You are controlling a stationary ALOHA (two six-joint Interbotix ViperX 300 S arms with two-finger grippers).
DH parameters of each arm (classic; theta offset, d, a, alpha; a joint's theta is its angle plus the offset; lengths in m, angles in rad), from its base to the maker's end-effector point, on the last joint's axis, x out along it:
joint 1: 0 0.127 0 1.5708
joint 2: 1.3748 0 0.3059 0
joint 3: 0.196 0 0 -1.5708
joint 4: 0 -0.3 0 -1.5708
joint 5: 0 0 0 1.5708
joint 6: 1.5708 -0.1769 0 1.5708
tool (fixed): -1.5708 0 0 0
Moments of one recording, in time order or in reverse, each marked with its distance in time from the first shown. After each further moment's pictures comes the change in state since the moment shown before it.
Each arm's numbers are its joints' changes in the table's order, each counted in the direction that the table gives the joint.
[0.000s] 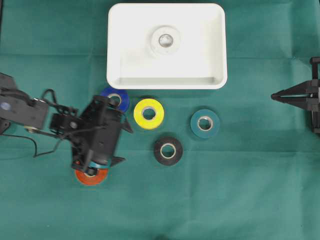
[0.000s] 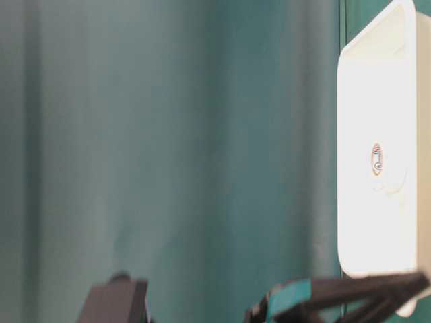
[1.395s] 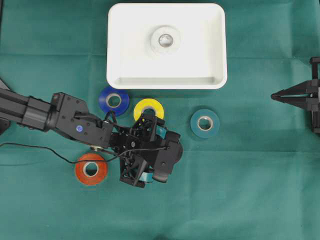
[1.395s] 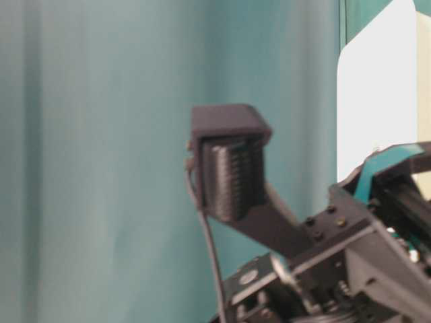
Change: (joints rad) left arm -0.009 -0.370 0.313 -0.002 0.041 -0.003; right arm 0.000 0.000 0.000 0.000 0.000 0.002
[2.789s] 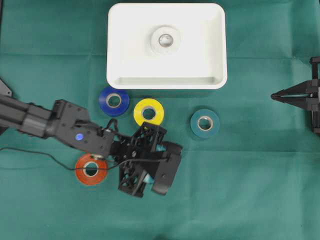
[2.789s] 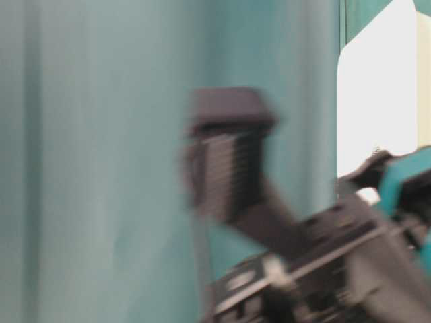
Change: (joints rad) left arm -0.051 0.038 0.031 0.002 0.064 -0.002; right arm 0.000 -0.002 0.000 0.000 0.000 -0.002
